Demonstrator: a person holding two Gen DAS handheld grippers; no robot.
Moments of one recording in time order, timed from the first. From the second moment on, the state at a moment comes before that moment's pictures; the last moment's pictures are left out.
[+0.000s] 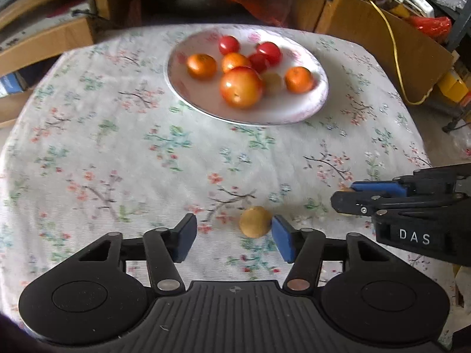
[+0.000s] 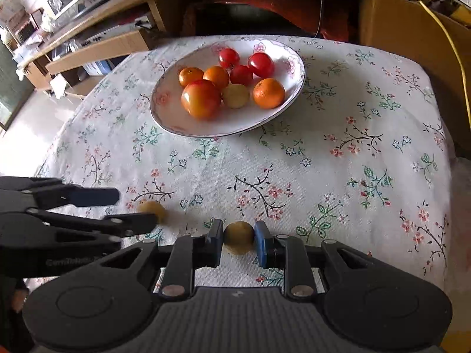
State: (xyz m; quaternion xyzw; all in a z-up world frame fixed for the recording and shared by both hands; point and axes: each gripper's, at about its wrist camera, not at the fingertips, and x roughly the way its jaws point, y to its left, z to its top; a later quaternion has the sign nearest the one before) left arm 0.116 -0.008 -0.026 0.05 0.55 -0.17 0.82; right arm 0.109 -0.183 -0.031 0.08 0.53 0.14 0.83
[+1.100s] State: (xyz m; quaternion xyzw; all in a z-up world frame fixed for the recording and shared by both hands) left arm 0.108 -0.026 -0.028 0.08 0.54 -0.17 0.82; right arm 0.100 -0.177 -0.026 0.03 0.52 0.13 0.84
